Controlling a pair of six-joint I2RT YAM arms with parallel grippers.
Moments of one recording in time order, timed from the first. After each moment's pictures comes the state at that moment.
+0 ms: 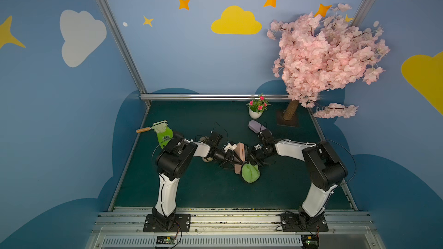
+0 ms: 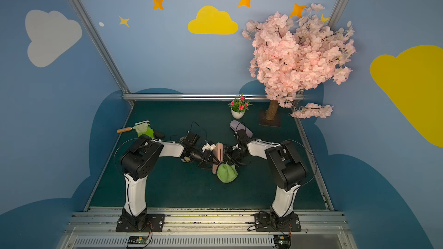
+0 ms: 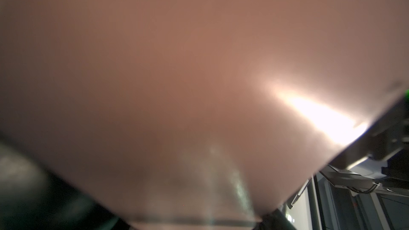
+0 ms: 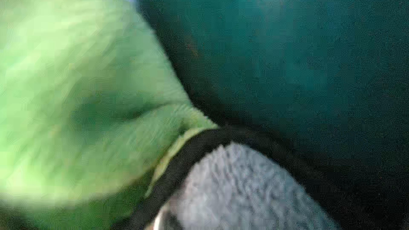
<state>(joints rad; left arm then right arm) -0.53 2.05 1.05 -0.07 1.16 -0.58 0.47 1.86 1.04 -0.40 -0.75 1.07</state>
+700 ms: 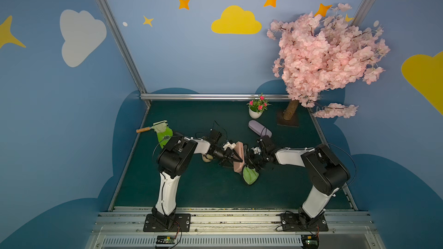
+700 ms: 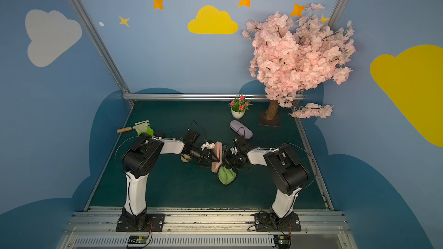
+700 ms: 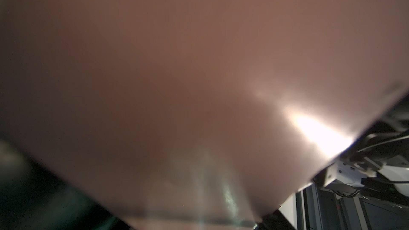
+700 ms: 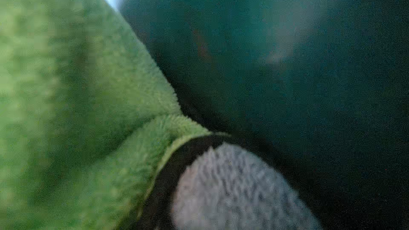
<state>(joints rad) -0.49 2.10 1.14 -0.21 1.21 -0.58 0.60 1.73 0.74 -0.01 -0.70 1.22</state>
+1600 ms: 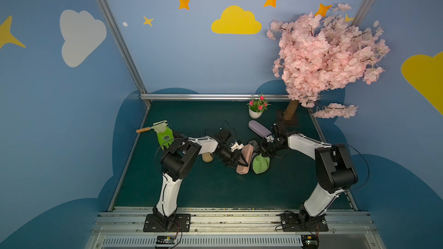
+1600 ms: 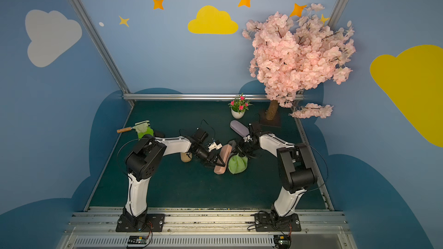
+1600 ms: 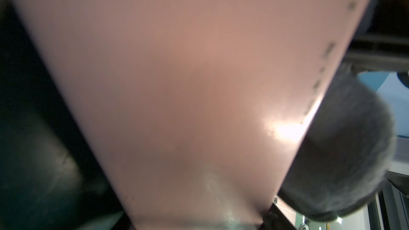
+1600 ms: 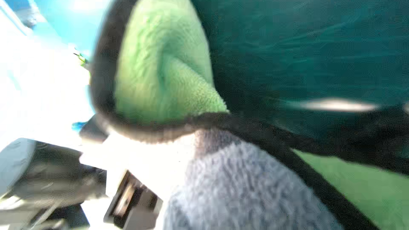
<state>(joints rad) -0.60 2.08 1.25 -0.43 0.99 -0.33 0.36 1.77 1.04 -0.51 -0.67 0.89</state>
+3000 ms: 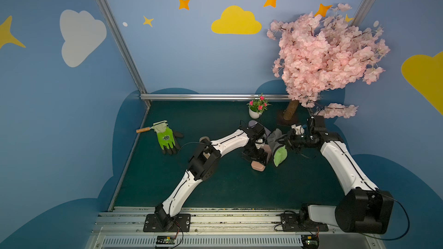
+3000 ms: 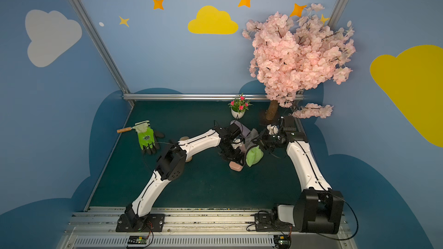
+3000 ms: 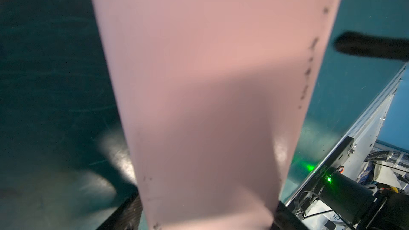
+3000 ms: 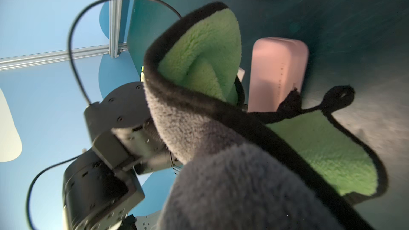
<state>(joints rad) -0.84 2.42 2.06 -1.00 0.46 -0.36 0.06 1.34 1.07 -0.77 -0.72 0.75</state>
